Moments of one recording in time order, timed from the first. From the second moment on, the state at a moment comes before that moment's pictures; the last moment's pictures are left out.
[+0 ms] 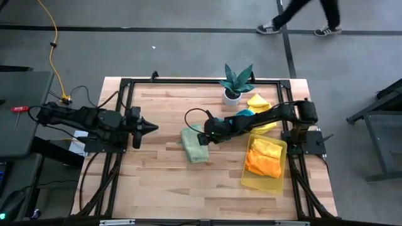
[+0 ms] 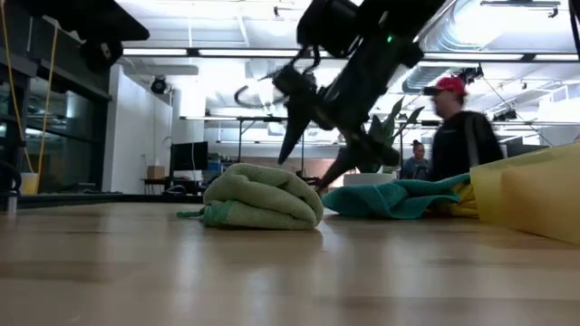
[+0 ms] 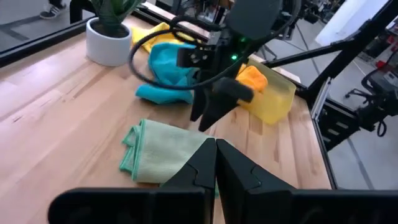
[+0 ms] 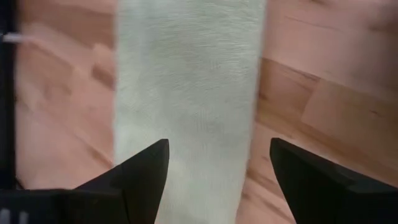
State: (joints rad) left arm -0.10 0.49 0.54 -0.44 -0.29 -0.51; right arm 0.02 1.85 1.16 -0.26 -0.03 1.26
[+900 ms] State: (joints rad) left arm -0.10 0.51 0.54 -0.44 -0.29 -0.52; right arm 0.01 2.00 1.16 -0.14 -0.02 1.35
